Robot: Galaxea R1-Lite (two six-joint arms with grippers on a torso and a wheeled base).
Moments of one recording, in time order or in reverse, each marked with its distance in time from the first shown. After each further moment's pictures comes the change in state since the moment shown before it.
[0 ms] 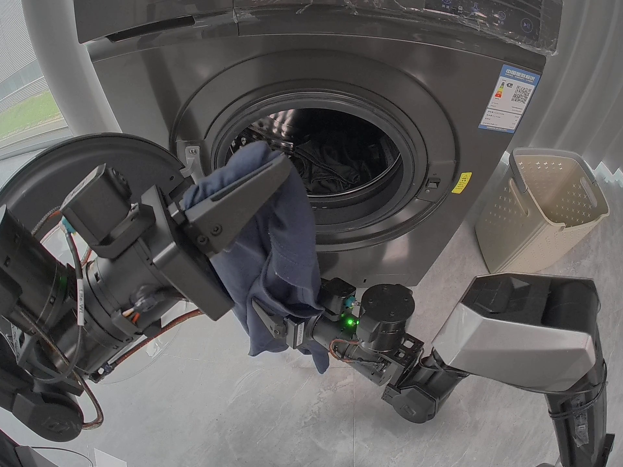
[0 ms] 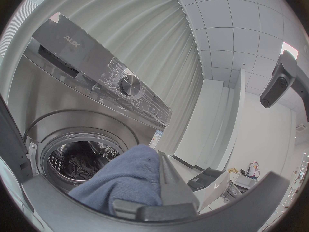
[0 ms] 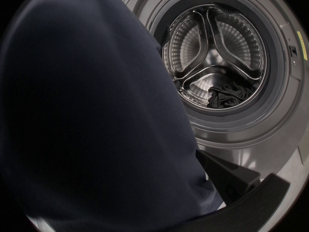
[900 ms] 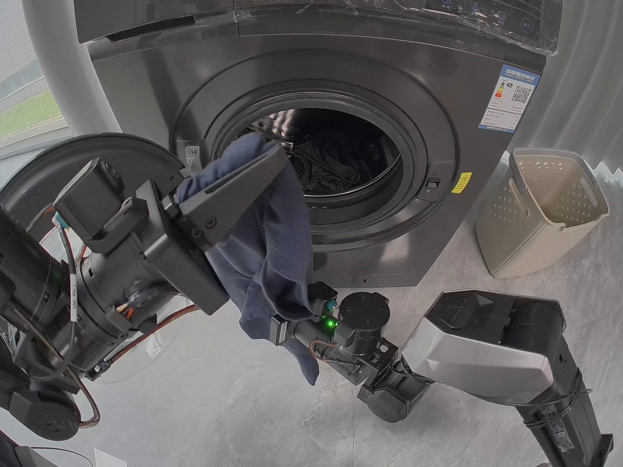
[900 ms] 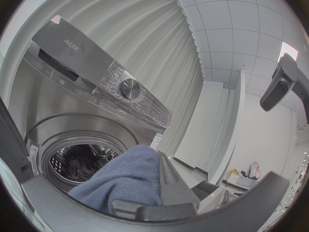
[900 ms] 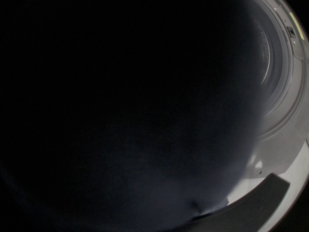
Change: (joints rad) left arm -0.002 -0.011 -0.007 0.000 0.006 -0.002; right arm 0.009 0.143 -0.178 -0.031 -0.008 0.037
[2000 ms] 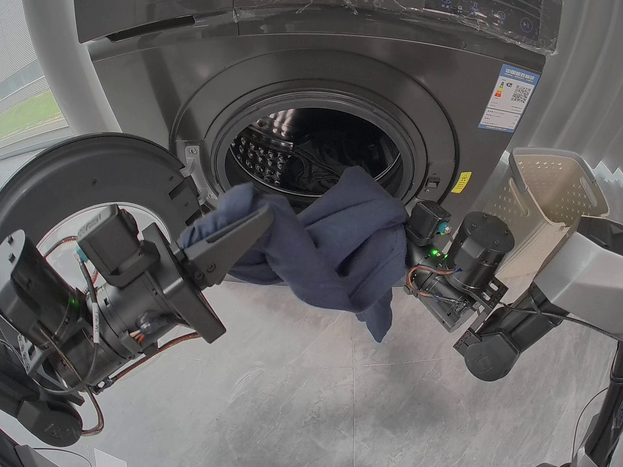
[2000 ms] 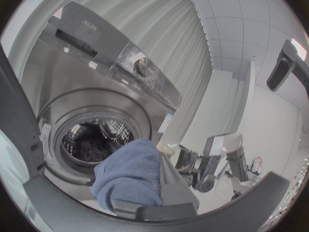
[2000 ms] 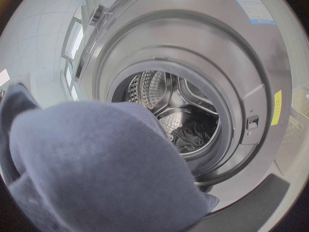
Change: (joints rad) left arm 0.059 0.019 0.106 0.014 0.000 -0.003; right arm -0.165 -0.447 0.321 0.011 -0.075 0.012
